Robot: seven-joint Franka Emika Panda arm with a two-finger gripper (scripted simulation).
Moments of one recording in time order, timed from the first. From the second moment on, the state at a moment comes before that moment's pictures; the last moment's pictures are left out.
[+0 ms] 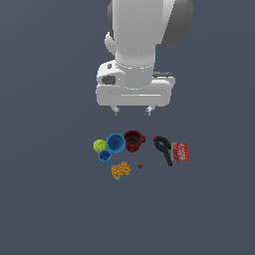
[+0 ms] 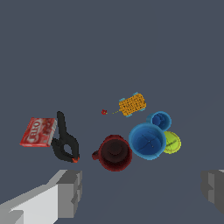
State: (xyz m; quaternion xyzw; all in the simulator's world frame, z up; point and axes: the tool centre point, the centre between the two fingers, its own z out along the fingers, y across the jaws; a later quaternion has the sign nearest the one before) arm 0.010 0.016 0.316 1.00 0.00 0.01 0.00
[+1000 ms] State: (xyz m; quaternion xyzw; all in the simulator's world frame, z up) arm 0.021 0.036 0.298 1.00 -0.01 0.01 -0.01
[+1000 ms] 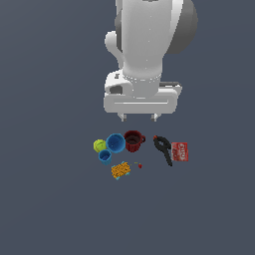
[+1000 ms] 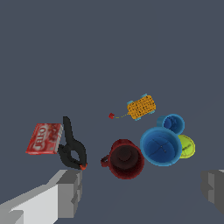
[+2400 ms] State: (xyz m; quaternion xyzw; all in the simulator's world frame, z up) arm 0.003 0.251 0.094 1.00 -0.01 0.00 0.00
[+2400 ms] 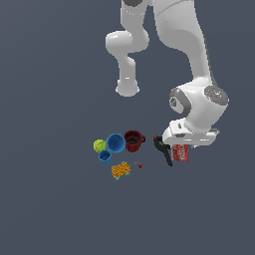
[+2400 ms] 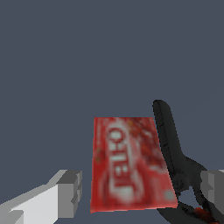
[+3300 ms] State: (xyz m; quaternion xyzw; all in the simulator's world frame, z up) arm 0.000 0.254 0.045 1.00 -0.02 0.00 0.00
